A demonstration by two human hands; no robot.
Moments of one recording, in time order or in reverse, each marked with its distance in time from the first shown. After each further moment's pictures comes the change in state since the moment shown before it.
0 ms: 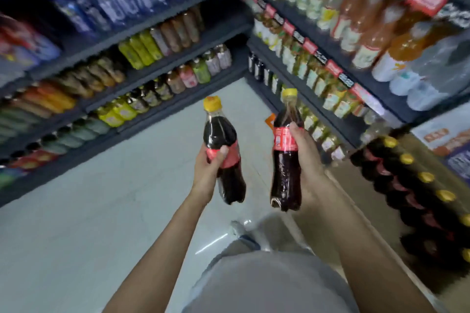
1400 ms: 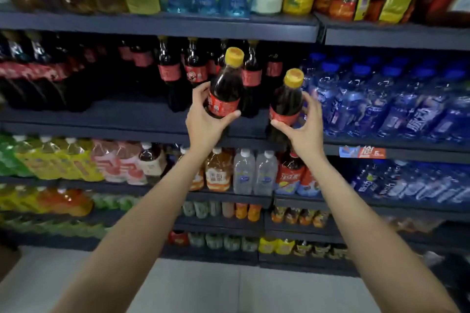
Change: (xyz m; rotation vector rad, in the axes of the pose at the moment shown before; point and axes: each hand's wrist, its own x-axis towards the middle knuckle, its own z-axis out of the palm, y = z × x) left_hand 0.313 0.303 -0.917 0.334 0.882 0.731; right_hand 0.101 -0.020 1.059 -0.457 -0.521 -1.135
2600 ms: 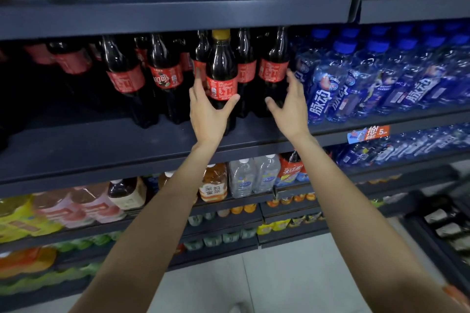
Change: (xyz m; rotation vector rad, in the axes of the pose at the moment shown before) left_hand 0.104 -0.097 0.074 0.035 -0.188 -0.069; right_hand 0.083 0.058 0.086 -0.532 0.126 0.198
